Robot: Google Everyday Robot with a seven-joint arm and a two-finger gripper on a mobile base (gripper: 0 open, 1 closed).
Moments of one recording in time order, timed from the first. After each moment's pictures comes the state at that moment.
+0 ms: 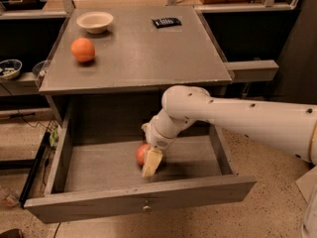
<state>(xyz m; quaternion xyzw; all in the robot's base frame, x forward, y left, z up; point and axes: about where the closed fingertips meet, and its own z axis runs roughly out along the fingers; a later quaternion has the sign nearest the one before) 0.537 0.045 0.631 -0.70 0.67 0.16 0.19</state>
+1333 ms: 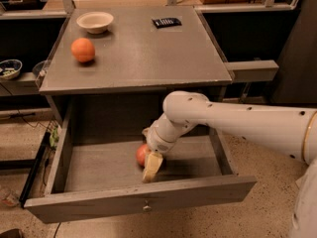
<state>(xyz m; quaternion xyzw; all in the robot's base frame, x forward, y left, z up) 0.535 0.044 0.610 -0.69 0.67 0.18 0.18</state>
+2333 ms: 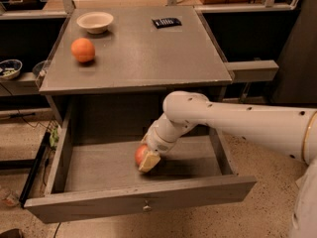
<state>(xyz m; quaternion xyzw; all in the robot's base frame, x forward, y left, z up) 0.535 0.044 0.610 -0.69 0.67 0.18 0.18</state>
